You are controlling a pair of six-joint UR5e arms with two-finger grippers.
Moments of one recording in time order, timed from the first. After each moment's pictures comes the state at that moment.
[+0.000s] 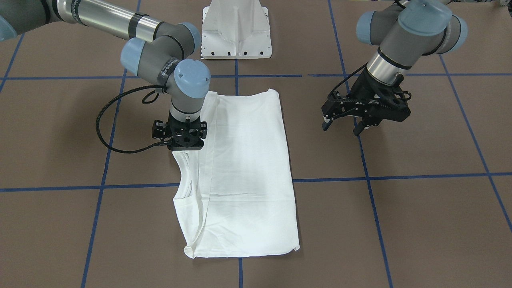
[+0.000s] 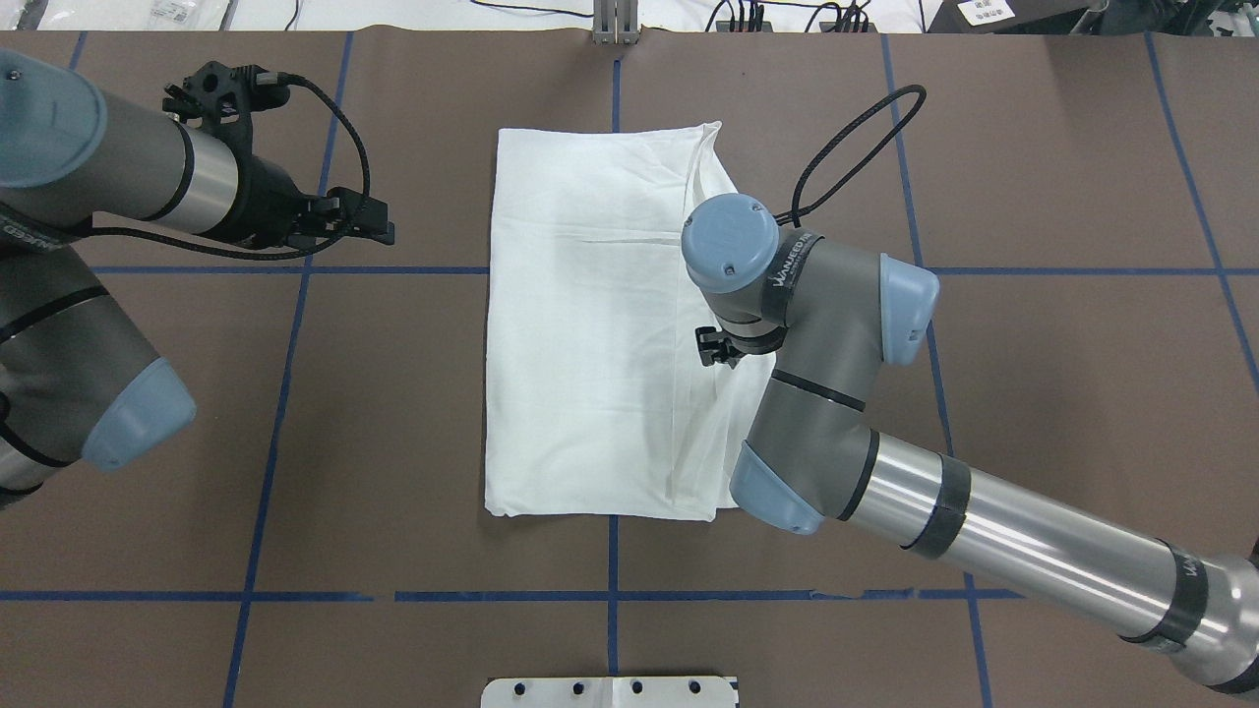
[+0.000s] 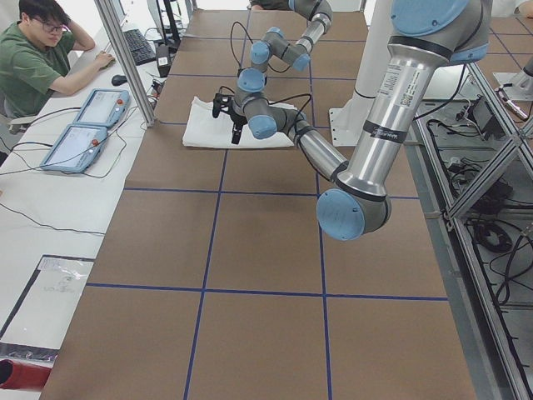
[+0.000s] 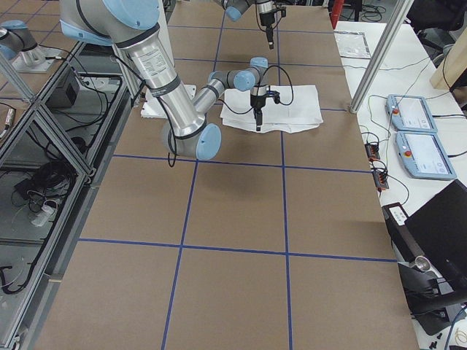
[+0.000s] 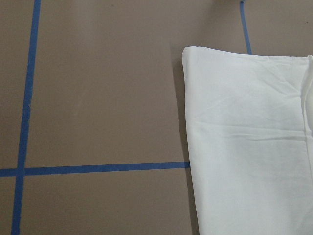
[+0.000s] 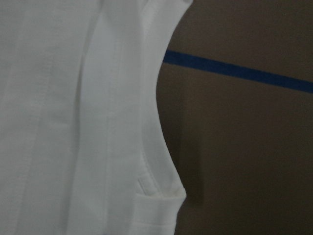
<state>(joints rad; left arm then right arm) -0.84 -1.93 -1.85 -1.99 -2.02 -1.11 0.56 -0.90 1.56 -1.82 1.76 0.95</state>
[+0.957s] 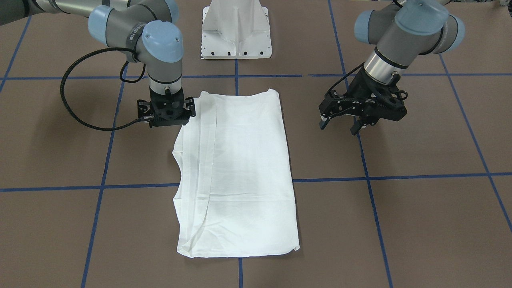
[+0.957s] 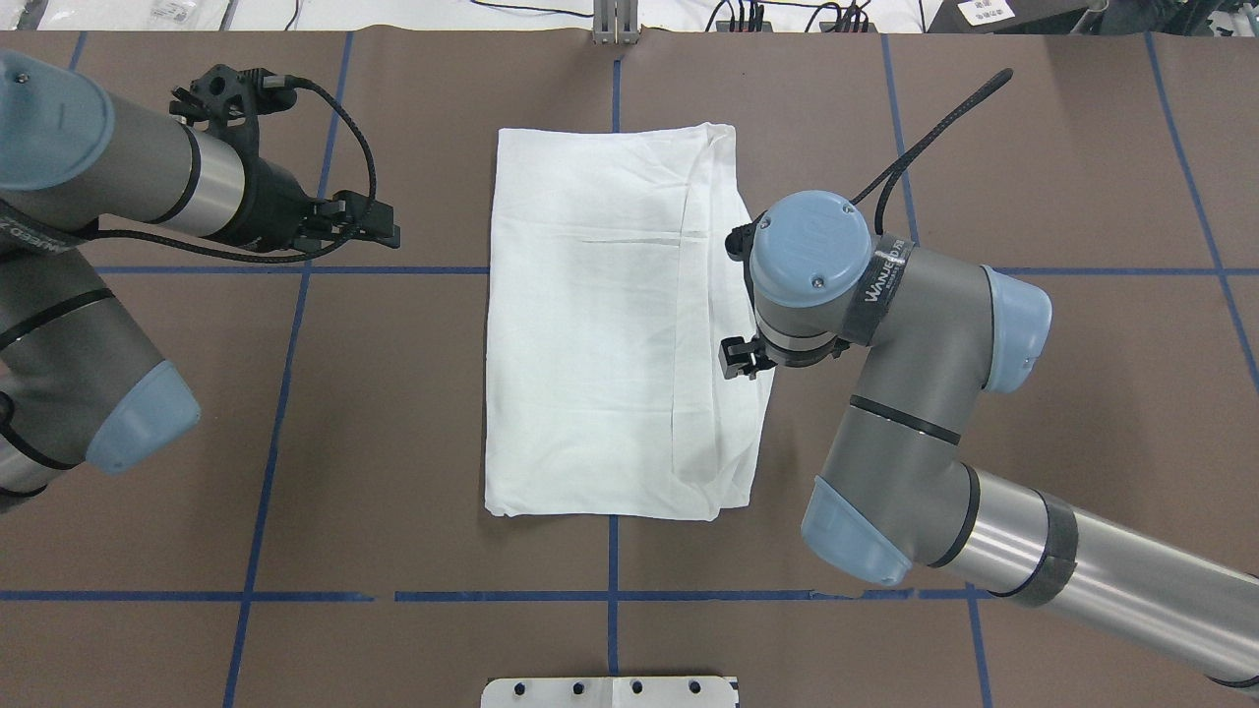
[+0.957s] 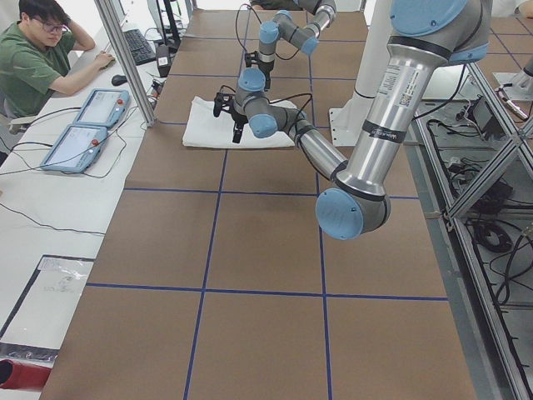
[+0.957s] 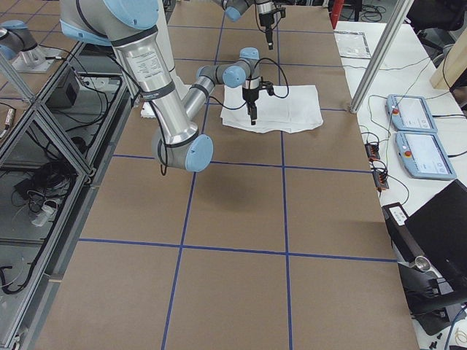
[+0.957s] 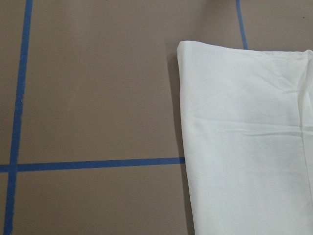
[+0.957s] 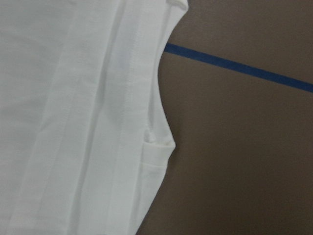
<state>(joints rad) -0.83 -1.93 -1.85 -1.99 -2.02 -1.11 0.53 -0.98 1.81 -1.82 1.78 0.91</state>
